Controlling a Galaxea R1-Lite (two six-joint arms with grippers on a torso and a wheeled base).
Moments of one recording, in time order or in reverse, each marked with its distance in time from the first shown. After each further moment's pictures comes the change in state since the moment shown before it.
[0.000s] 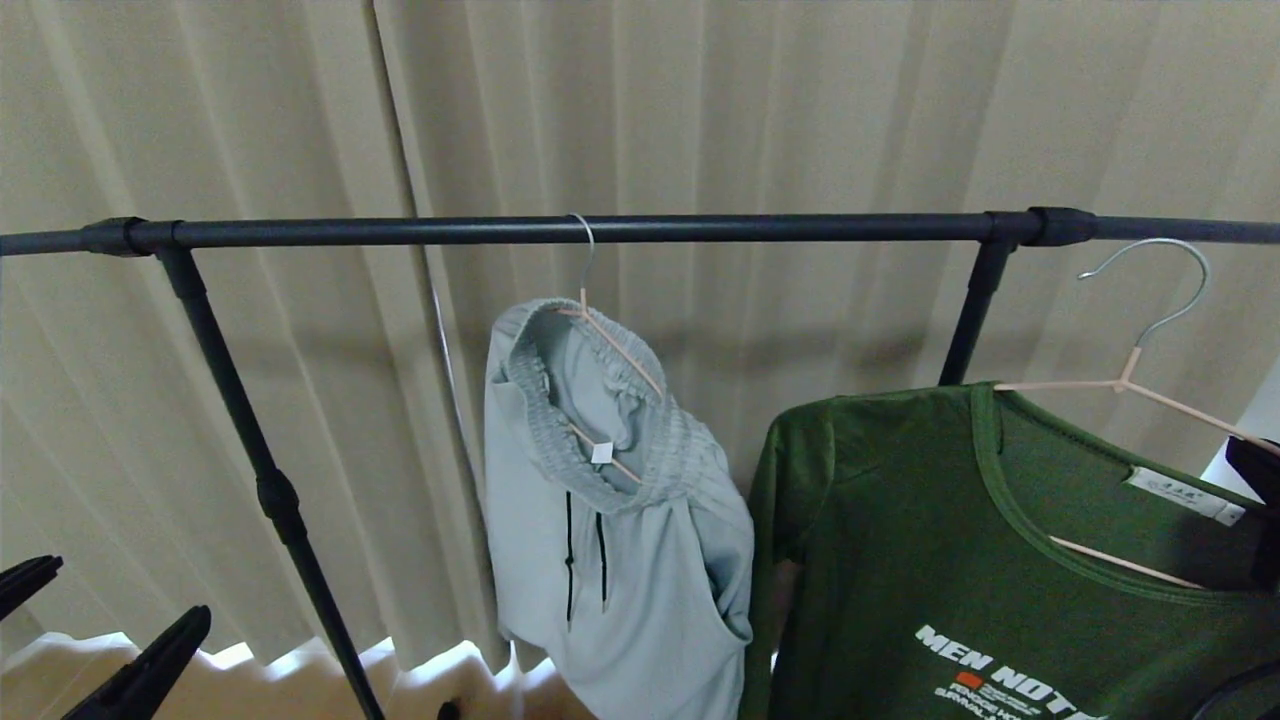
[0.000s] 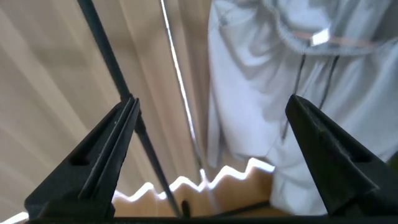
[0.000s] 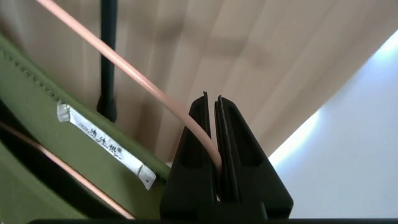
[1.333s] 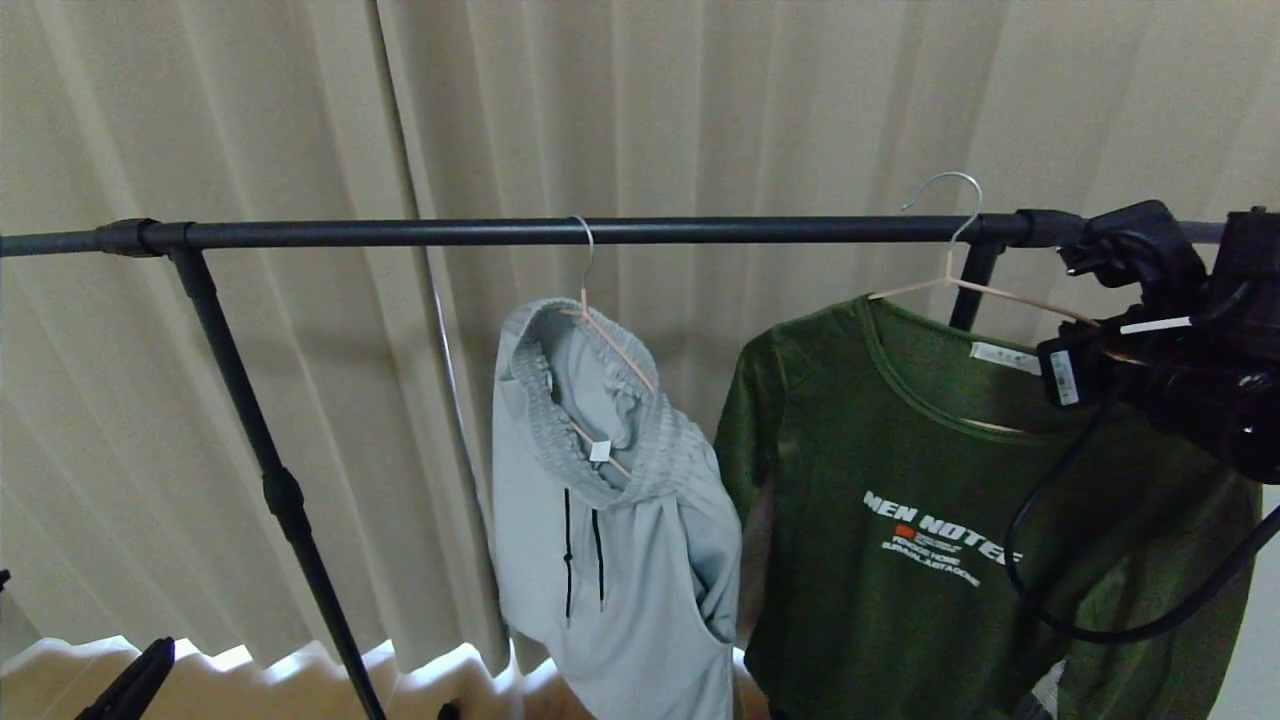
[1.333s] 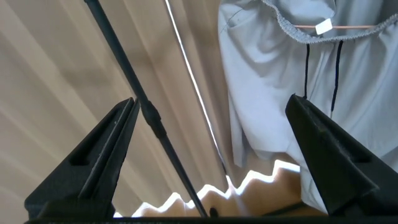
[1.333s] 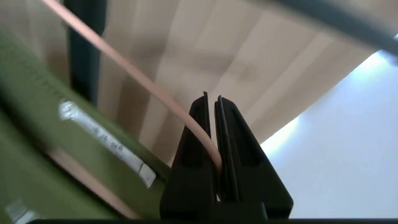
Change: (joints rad) left arm 0.006 -0.114 -0.007 0.065 0.001 0.119; right arm 0.223 0.515 -0.564 0.190 -0.379 -0.027
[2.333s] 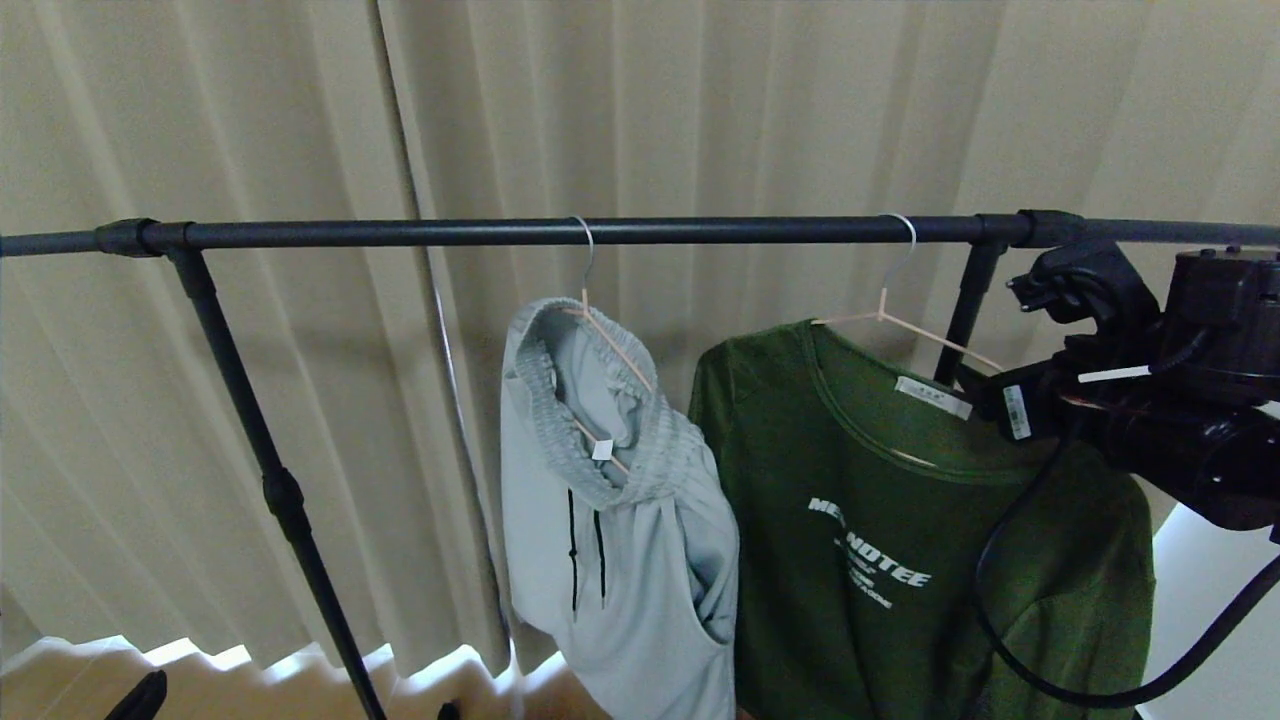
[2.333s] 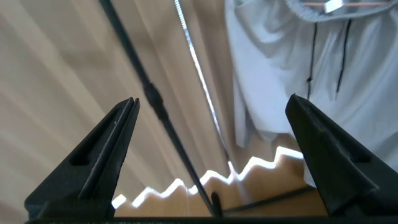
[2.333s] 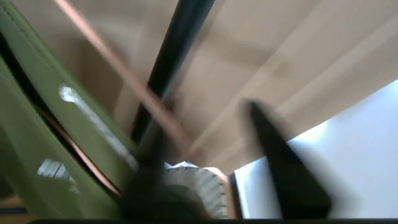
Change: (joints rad) left arm 0.012 -0.066 0.004 0.112 0.041 -0.005; right arm 0.104 -0.004 0.084 -0.058 0.037 0.056
